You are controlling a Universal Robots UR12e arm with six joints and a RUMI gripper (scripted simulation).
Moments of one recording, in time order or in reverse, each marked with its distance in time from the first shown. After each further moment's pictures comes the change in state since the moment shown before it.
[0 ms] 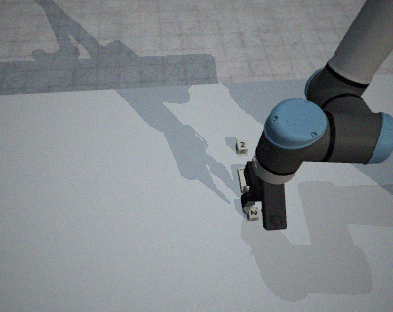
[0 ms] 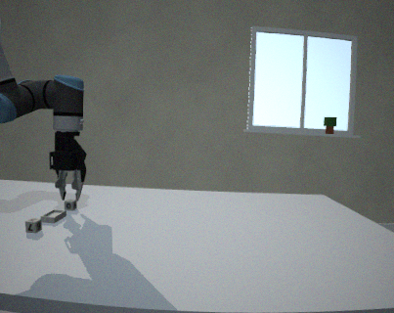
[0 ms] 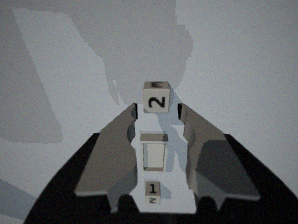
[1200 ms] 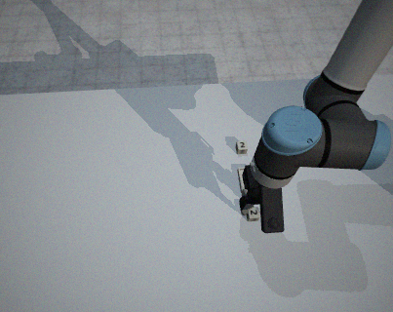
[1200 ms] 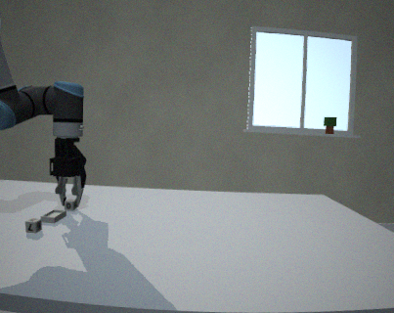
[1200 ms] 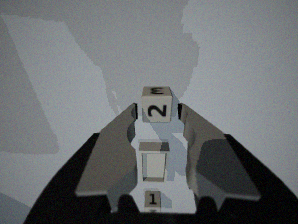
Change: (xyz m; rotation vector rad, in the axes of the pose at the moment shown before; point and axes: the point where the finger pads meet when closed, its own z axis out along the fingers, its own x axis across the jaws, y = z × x) arm 0.000 0.000 0.019 0.000 0.001 0.000
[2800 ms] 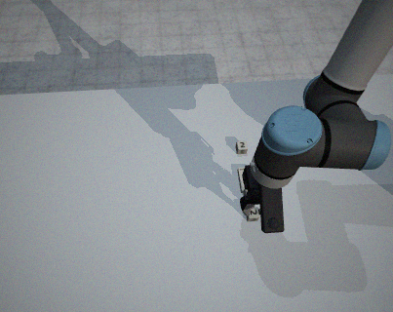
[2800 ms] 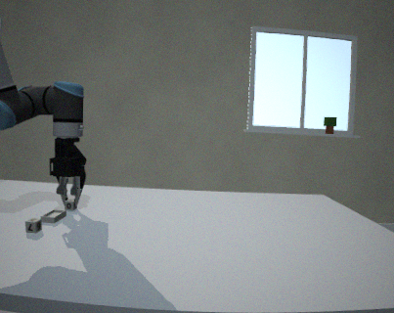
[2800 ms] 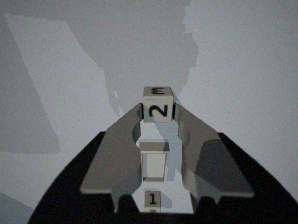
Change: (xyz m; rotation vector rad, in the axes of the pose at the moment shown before) arm 0.000 0.000 0.000 0.000 0.000 0.000
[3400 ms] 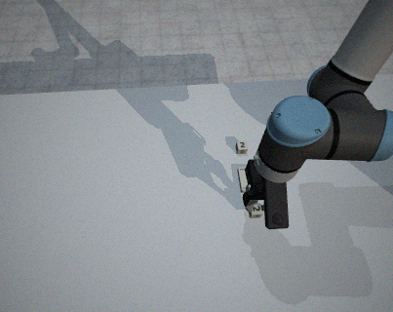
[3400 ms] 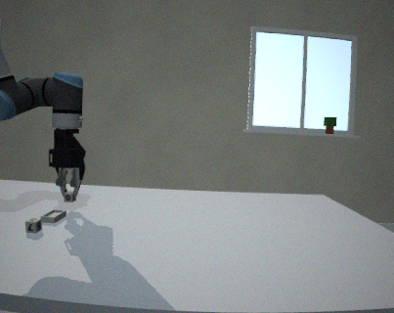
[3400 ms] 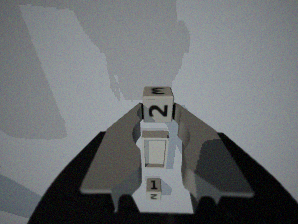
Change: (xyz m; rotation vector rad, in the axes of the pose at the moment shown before) arm -0.002 0.000 -0.027 0.001 0.002 0.000
